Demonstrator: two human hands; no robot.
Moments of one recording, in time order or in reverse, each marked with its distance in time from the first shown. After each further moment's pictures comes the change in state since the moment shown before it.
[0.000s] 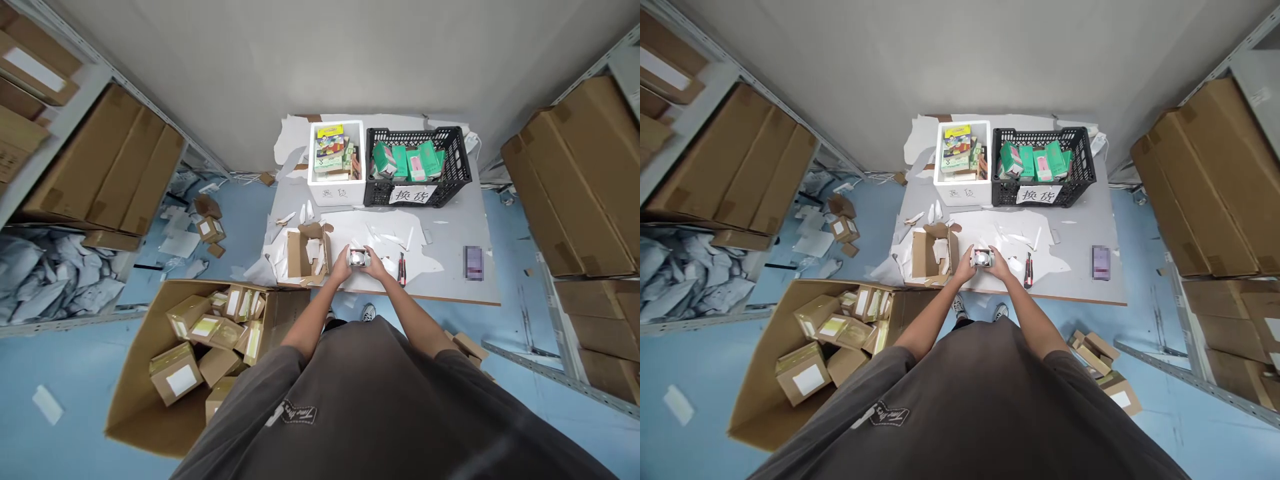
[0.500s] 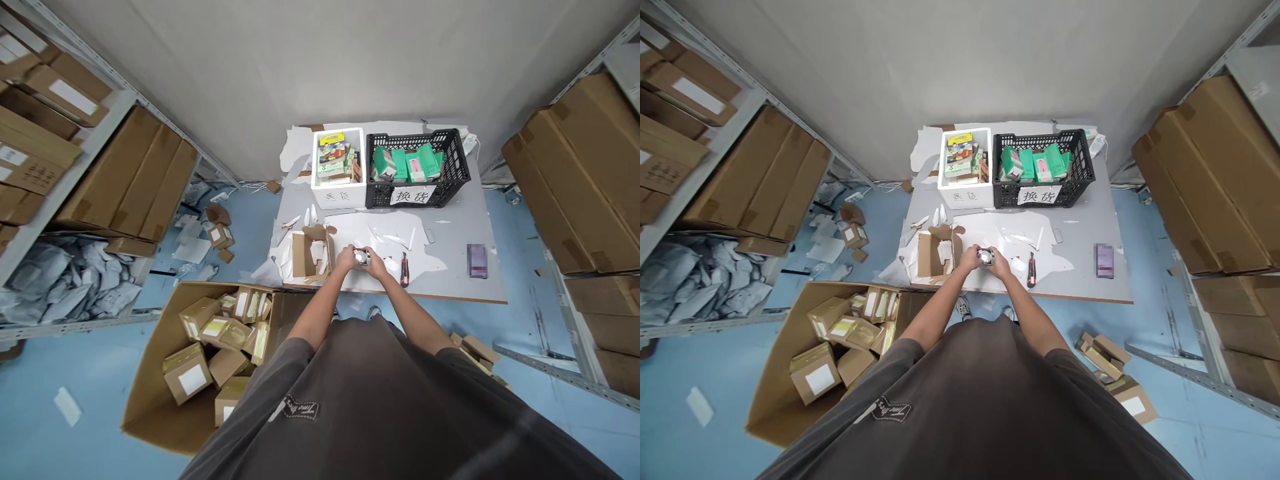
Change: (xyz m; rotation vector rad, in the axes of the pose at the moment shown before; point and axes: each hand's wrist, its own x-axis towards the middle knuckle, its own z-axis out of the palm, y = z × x) left_hand 0.024 0.057 -0.014 0.405 -0.103 -0.248; right_hand -0.006 -0.021 0.005 -0.159 0.011 -0.014
